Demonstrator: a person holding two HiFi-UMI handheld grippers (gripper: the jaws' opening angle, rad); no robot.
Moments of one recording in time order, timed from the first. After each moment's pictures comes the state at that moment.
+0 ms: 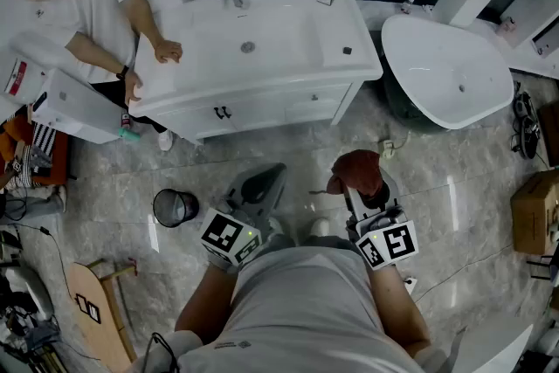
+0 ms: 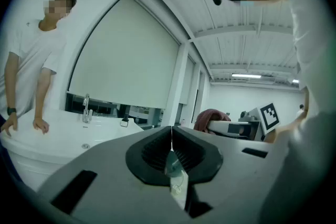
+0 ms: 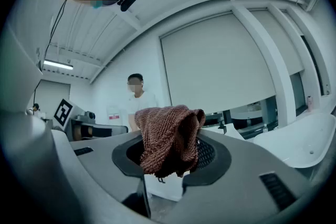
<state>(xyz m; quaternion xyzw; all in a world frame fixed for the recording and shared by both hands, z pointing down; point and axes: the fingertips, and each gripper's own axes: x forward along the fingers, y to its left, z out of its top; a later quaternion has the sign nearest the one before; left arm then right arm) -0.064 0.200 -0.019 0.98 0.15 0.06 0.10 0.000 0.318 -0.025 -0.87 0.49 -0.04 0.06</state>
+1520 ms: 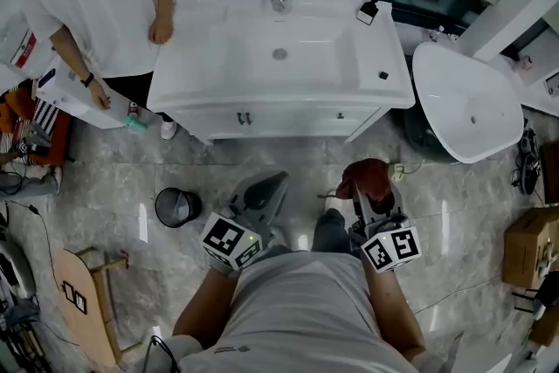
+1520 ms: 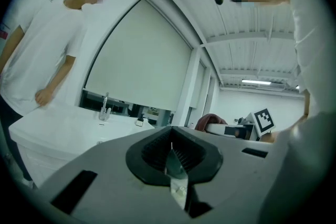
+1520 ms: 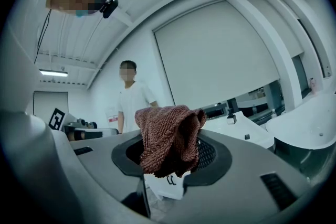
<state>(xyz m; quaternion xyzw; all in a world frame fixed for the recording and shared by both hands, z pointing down) -0.073 0.098 0.008 0.98 0.10 0.05 0.14 0.022 0.229 0.010 -0.86 0.49 -0.09 0.10</state>
